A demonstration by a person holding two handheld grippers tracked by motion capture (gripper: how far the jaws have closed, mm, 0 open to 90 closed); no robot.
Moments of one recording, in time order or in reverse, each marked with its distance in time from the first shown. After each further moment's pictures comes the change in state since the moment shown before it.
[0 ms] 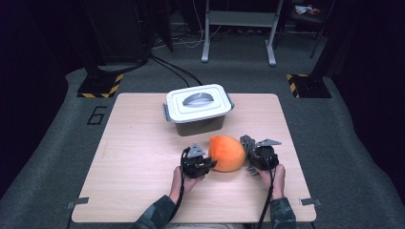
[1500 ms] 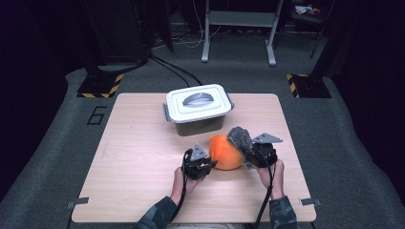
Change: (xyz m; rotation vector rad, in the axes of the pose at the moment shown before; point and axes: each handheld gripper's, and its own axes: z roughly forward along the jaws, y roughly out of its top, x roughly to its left) left arm -0.007 0.002 0.000 -0.023 0.060 0.059; right arm 0.030 0.031 -0.043 -0.150 0.081 -0.097
